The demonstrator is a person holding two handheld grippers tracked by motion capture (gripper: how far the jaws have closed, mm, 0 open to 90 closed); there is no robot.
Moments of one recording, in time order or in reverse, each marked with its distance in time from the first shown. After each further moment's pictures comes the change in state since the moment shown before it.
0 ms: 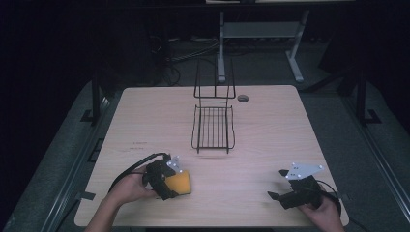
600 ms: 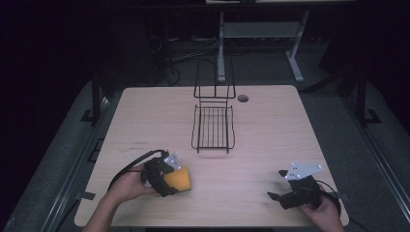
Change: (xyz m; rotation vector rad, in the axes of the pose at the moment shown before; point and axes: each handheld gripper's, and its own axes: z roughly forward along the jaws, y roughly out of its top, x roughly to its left) left arm 0.004 0.002 -0.016 -0.060 0.016 -0.024; right arm 0.000 0.000 0.002 0.011 0.006 -0.008
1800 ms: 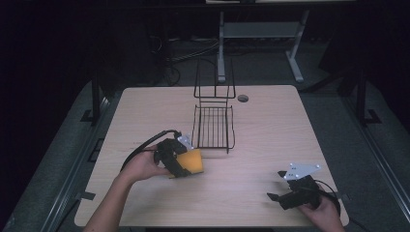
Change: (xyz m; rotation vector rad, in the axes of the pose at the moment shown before) left arm 0.026 0.059 -0.010 -0.013 -0.007 0.034; right arm -0.001 0.000 0.003 0.020 0.015 0.000
